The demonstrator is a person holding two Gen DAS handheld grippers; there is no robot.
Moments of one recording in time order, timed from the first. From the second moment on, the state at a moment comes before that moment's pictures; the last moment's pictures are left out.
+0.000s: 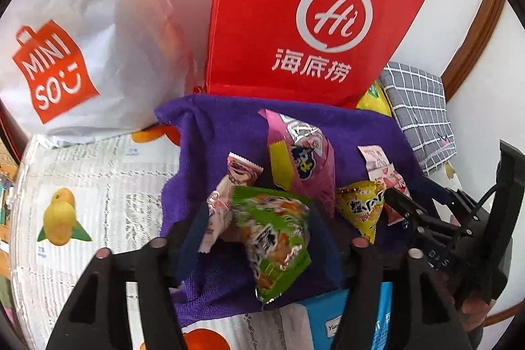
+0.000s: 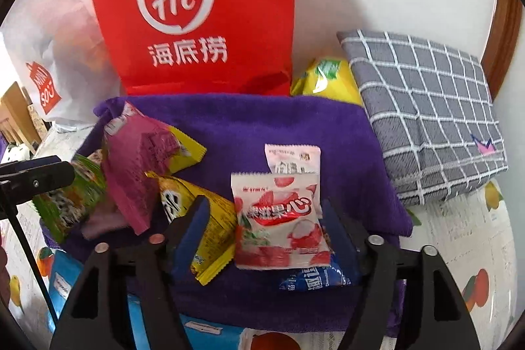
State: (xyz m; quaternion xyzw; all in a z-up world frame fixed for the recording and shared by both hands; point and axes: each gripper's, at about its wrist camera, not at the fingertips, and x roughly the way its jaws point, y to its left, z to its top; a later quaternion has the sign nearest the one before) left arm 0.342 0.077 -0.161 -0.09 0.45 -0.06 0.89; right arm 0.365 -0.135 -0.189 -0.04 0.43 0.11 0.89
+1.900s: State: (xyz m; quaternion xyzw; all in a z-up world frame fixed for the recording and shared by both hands) left arm 0.122 0.095 -0.129 -0.12 0.42 -0.04 0.90; right arm 0.073 -0.129 -0.162 0.02 0.46 0.23 0.86
